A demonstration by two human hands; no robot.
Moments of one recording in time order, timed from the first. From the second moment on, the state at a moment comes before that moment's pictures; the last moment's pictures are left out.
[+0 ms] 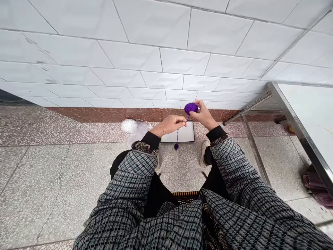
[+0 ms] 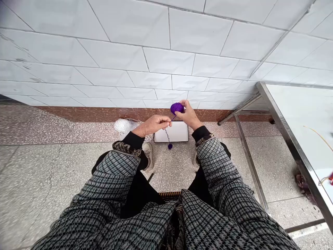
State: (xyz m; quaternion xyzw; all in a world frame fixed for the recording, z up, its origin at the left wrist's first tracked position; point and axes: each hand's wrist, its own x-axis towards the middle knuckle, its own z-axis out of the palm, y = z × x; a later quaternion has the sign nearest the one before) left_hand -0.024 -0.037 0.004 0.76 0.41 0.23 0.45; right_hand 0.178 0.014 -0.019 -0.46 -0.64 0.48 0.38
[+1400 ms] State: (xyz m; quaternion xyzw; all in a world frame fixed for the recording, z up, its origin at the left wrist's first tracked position) left_hand -0.033 -0.029 -0.005 0.72 0.45 0.28 0.44; right_hand 0.193 0.005 0.010 -0.29 -0.49 0.70 0.44
